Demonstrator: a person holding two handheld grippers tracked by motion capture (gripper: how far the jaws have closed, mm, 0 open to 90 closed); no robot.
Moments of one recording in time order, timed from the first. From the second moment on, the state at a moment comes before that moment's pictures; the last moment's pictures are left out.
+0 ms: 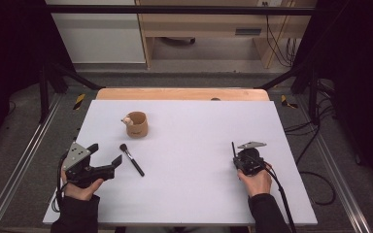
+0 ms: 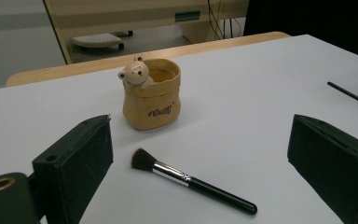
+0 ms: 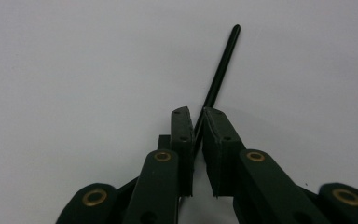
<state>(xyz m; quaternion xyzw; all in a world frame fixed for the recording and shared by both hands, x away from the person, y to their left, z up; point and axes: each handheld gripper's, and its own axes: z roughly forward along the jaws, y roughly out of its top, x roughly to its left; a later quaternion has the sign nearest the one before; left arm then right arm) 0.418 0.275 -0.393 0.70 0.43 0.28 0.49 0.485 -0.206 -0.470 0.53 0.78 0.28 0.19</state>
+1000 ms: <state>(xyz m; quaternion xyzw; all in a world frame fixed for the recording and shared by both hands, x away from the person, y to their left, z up) 0.419 0.275 -0.394 0.70 0.43 0.28 0.49 0.506 -0.211 -0.472 0.51 0.78 0.30 0.19</state>
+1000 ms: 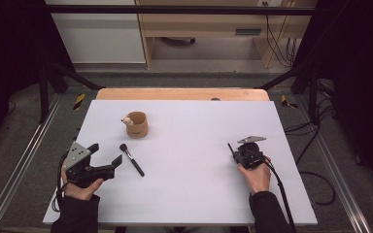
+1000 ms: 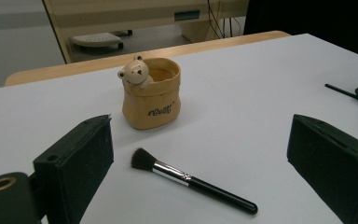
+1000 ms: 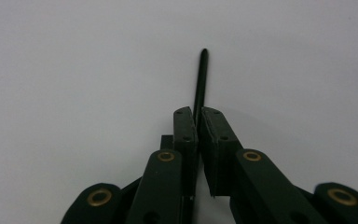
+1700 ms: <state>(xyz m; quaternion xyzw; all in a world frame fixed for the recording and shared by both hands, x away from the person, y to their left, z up) 0.420 0.274 -0.393 0.71 0.43 0.28 0.49 0.509 -0.215 -0.445 0.49 0.83 0.24 0.16</state>
